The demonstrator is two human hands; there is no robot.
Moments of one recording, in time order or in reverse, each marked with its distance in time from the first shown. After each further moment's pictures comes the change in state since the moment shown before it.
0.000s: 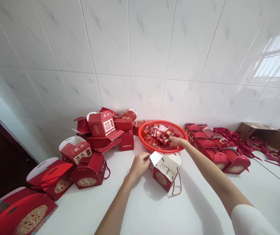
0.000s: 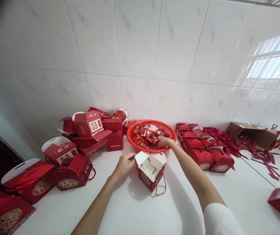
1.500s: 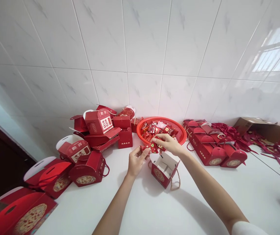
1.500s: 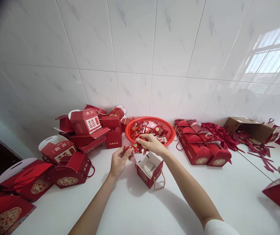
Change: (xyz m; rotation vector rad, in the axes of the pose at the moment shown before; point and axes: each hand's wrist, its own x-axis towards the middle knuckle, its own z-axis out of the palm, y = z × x) left_hand -0.007 0.026 0.001 -0.552 0.234 -0.140; right_hand -0.097 -0.119 -0.004 0.978 0.002 -0.290
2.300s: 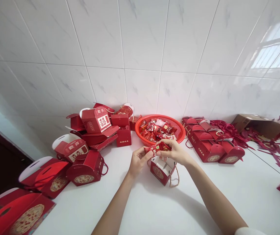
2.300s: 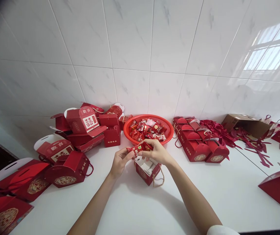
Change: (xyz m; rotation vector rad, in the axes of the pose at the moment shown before) left_hand -0.008 0.012 0.007 -0.090 -0.202 -0.056; right_hand -0.045 -0.001 0.003 0.037 0.046 0.025
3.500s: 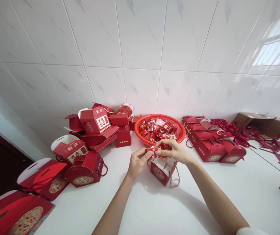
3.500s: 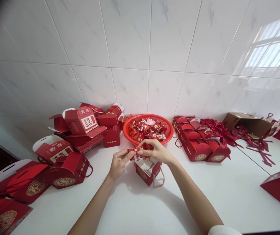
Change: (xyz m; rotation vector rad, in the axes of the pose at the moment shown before) left_hand -0.001 -0.003 -0.003 0.137 0.012 0.039; right_hand 0.003 0.007 -0.010 -0.014 -0.085 -0.006
